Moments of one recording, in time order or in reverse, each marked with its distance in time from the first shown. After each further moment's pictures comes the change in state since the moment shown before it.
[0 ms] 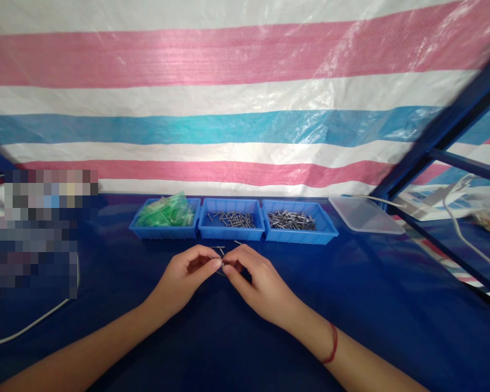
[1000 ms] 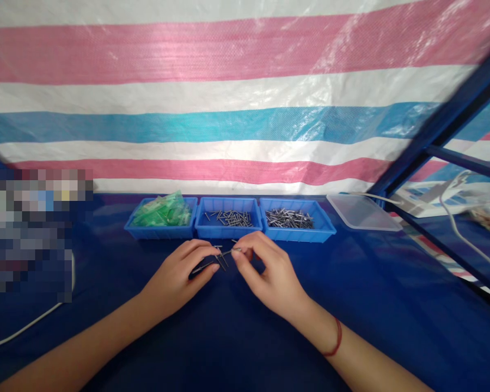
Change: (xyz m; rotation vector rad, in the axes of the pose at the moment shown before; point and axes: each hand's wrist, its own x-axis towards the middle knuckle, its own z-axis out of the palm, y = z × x) left_hand 0.001 0.013 -0.014 0.741 -0.102 0.401; right_hand 0.000 0.001 -0.015 -0.101 0.300 -0.137
